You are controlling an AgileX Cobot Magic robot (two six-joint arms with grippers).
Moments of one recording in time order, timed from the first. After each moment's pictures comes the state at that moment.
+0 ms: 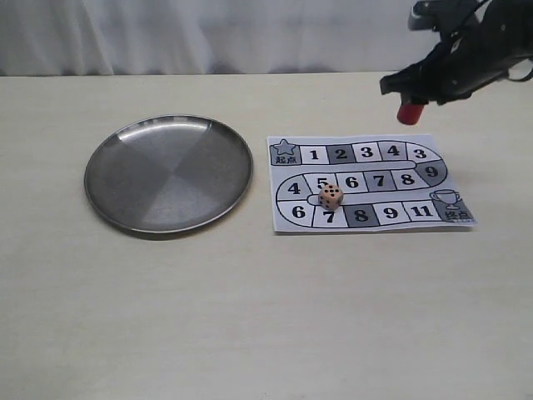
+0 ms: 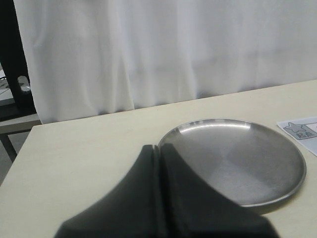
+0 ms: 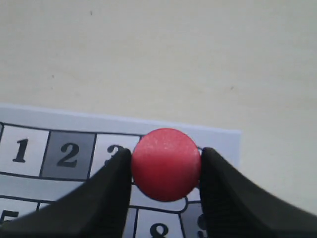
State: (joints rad) left arm 0.00 0.00 0.00 0.14 0.18 -0.10; right arm 0.06 1.94 -1.41 -0.06 0.46 0.01
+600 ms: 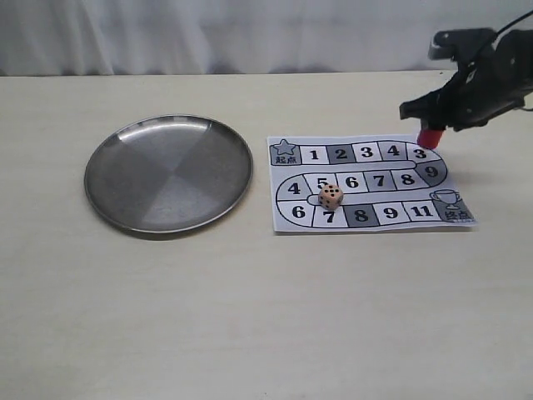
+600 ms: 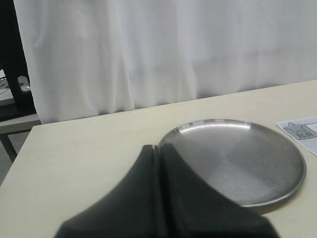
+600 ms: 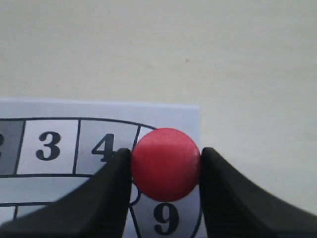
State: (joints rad) left arm 0.00 0.00 0.00 0.14 0.18 -0.10; right arm -0.02 2.03 -1.35 -0.09 0.37 0.04
